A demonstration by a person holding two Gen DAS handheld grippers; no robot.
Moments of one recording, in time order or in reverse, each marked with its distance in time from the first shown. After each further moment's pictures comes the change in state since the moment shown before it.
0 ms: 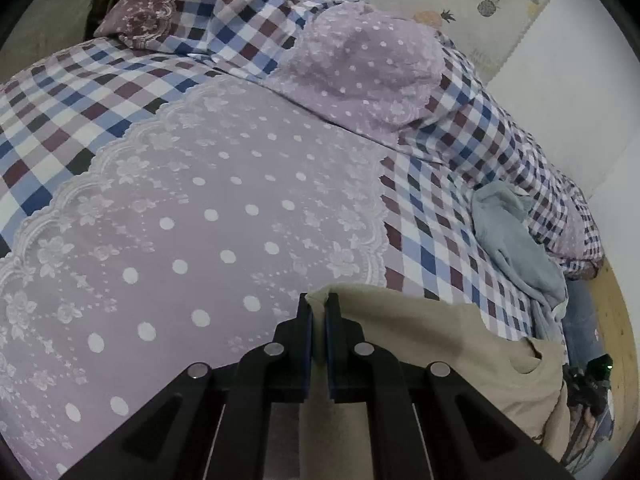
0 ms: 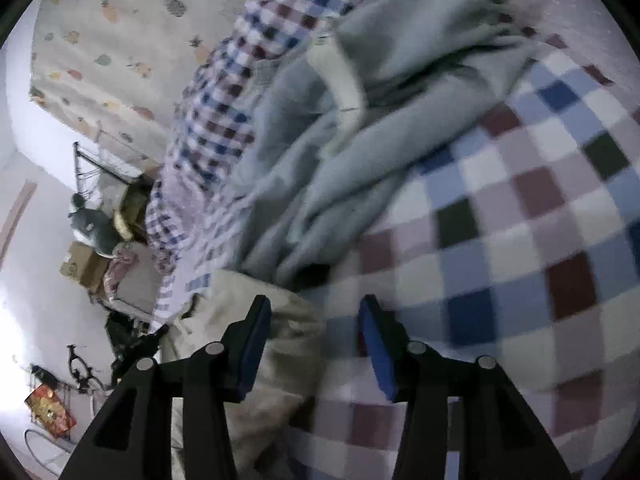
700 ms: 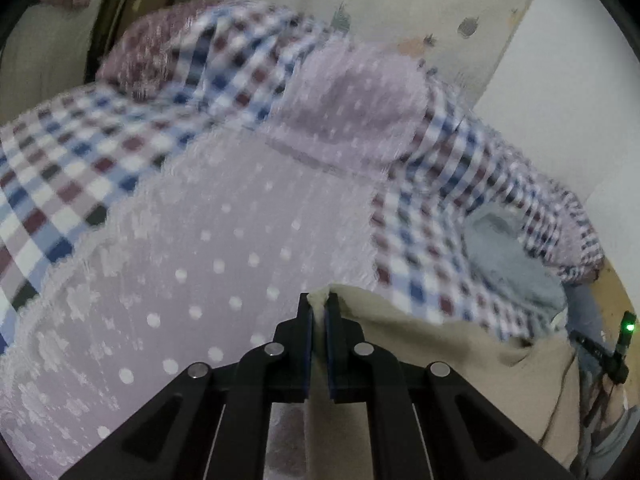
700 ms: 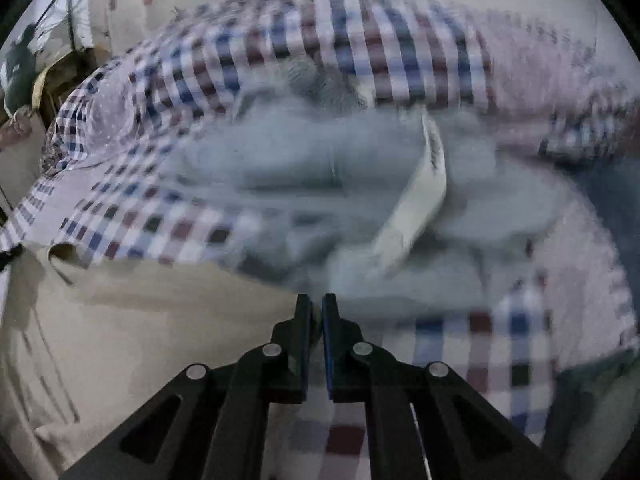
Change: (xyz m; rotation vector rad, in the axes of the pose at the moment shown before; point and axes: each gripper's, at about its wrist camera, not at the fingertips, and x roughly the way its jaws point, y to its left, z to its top) left arm -0.030 -0.012 0.010 0.069 -0.155 -0.008; right arm 0.040 0.119 0.040 -0.515 -0.074 -0.588
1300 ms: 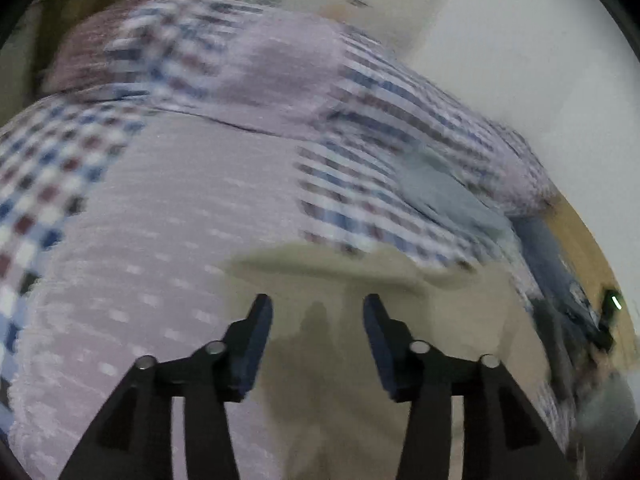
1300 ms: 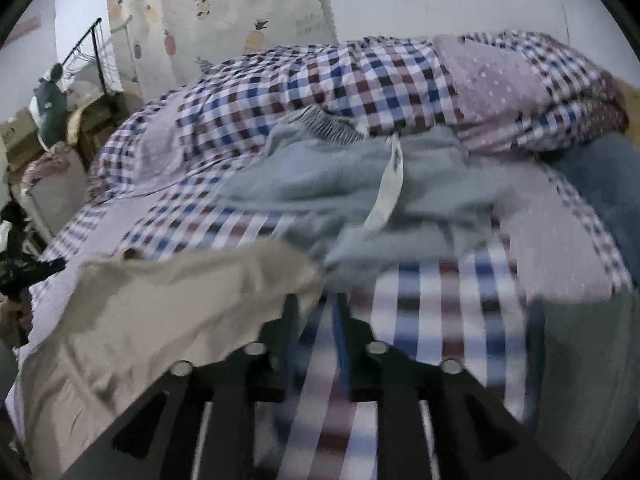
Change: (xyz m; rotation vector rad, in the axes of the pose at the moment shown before) left arm -0.044 -0.035 -0.029 0.212 0.254 -0.164; right arm -0.118 -0.026 -0.090 0.101 -0.070 0.165
